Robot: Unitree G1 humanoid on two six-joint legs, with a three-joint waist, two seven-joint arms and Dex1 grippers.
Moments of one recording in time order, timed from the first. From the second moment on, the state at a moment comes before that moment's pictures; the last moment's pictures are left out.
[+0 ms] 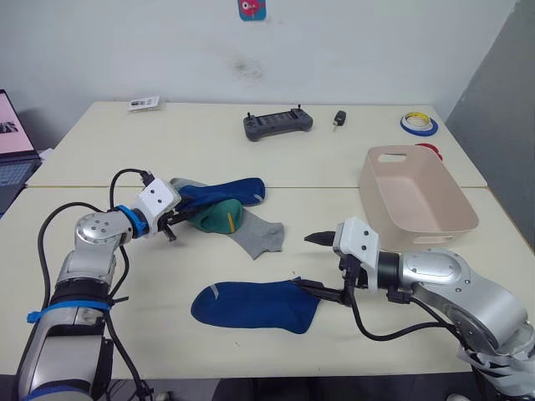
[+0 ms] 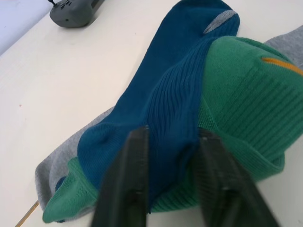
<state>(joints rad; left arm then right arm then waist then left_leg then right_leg) -0.59 0.72 0.03 0.66 -0.05 -0.21 -0.92 -0.33 -0.67 0.24 -0.72 0.49 0.82 0.67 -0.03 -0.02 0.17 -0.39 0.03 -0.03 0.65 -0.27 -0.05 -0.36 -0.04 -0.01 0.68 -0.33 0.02</state>
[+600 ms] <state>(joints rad) -0.56 0.87 0.08 0.27 -0.38 0.52 -1.20 -0.33 -0.68 0.24 -0.72 0.49 0.82 0.69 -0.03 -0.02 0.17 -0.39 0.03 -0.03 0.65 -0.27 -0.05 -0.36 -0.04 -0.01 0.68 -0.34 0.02</state>
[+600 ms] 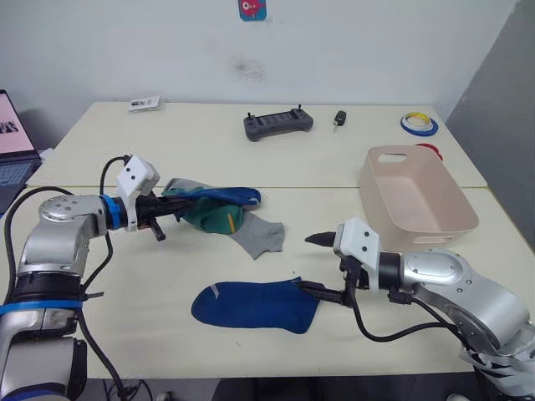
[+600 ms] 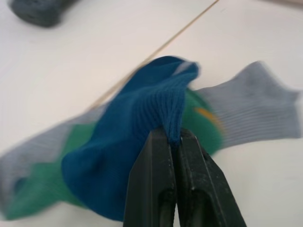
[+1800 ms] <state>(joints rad) -0.53 0.52 -0.13 -0.11 -0.57 0.89 -0.94 -0.14 -0.80 0.17 -0.75 0.44 0.87 0.61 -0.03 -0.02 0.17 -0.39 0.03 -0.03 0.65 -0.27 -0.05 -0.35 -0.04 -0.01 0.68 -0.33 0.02</state>
